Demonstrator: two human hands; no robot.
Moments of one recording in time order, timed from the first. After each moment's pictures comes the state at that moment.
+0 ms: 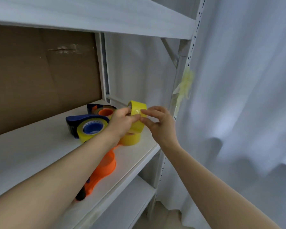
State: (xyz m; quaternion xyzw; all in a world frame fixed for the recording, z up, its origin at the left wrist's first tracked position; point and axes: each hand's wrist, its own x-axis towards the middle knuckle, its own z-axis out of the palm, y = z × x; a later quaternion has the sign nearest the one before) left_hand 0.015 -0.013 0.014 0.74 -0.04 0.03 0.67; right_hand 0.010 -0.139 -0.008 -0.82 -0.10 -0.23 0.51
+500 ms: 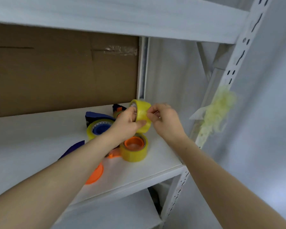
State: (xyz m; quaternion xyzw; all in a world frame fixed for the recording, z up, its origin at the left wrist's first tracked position) left_hand 0.083 -0.057 0.010 0.76 0.04 0.16 0.63; right_hand 0.153 -0.177 0.015 -0.84 -0.36 -0.12 0.39
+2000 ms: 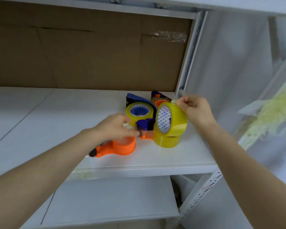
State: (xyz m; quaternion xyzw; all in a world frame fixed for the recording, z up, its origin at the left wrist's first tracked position) left_hand -0.015 0.013 -0.027 0.92 0.28 0.03 0.26; right_hand 0.161 -0.149 -0.001 -0.76 -0.33 0.05 0.56
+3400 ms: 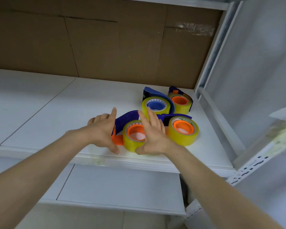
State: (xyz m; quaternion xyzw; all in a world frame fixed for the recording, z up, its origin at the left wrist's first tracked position) left_hand -0.082 0.030 -0.046 0.92 0.37 -0.09 0.12; right_hand 0.059 -0.089 -0.062 -0.78 -0.58 0.16 0.14
